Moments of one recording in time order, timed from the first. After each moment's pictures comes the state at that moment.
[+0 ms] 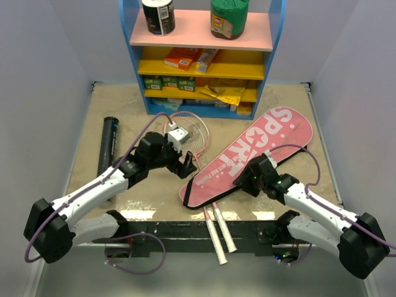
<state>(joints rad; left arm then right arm) -0.65 1.09 0.74 -0.16 0.29 -0.12 0.62 0.95 0.46 -0.45 0.10 1.14</state>
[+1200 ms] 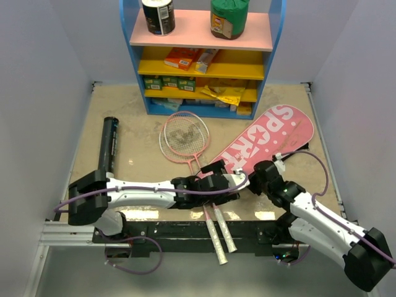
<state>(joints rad) -1.32 1.53 0.96 -0.06 -0.46 0.17 0.62 0.82 0.36 -0.38 0.22 1.28</state>
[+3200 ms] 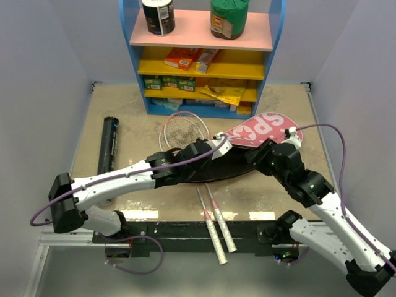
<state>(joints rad) -1.13 1.40 1.17 -0.44 -0.58 0.22 0.62 0.71 0.80 -0.66 0.30 1.02</state>
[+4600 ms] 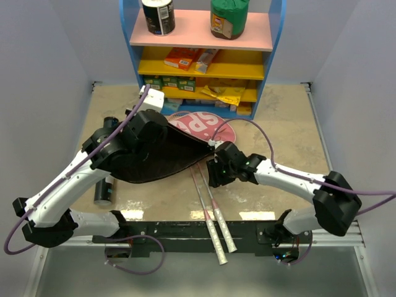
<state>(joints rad) -0.93 1.23 1.63 -1.20 -0.98 -0.21 0.83 1.36 0.83 -0.43 -0.08 0.46</state>
